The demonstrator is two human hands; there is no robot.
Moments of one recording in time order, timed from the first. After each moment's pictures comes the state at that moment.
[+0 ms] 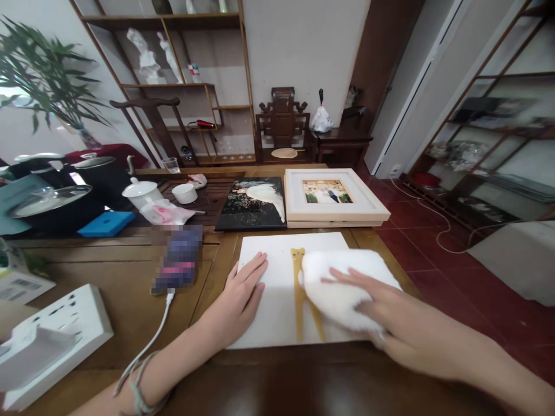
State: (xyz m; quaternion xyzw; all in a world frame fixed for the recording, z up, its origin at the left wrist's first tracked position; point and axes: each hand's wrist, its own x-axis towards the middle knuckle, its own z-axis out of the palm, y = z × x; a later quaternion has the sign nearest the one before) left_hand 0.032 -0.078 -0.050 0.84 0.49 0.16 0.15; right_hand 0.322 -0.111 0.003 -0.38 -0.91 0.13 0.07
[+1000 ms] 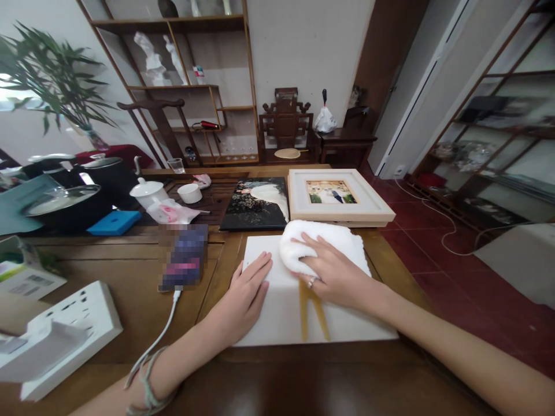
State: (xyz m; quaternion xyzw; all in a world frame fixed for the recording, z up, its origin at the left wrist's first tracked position) left_hand 0.032 -0.079 -0.050 0.84 0.49 0.18 0.15; right_hand 0.256 -0.048 -0.017 -0.39 -0.90 0.09 0.15
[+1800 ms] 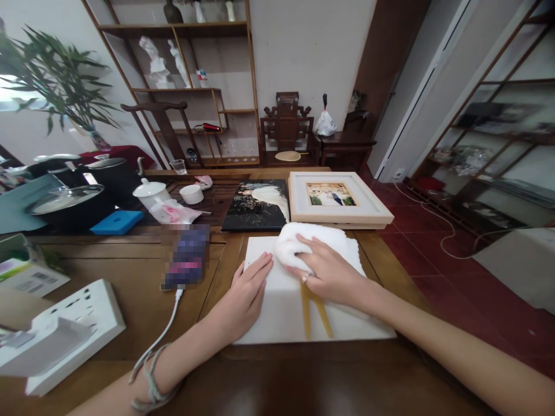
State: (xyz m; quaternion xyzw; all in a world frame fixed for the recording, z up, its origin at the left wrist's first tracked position) left_hand 0.031 -0.077 -0.051 0.85 0.48 0.16 0.15; right_hand 0.244 -0.045 -0.014 -0.41 -0.89 0.11 0.15
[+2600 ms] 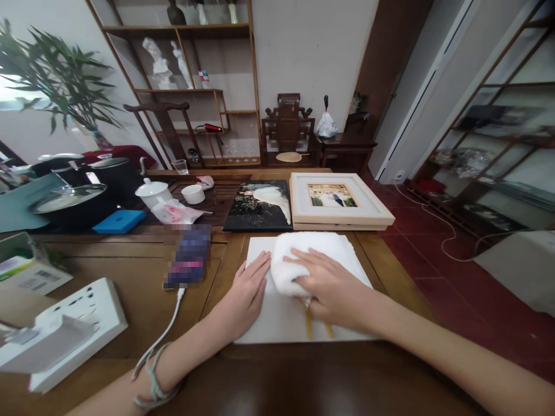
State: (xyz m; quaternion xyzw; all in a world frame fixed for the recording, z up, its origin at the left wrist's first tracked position) left_hand 0.029 -0.076 -0.056 0.84 0.49 0.19 0.15; right_hand 0.242 -0.069 -0.001 -0.36 -0.92 0.10 0.06
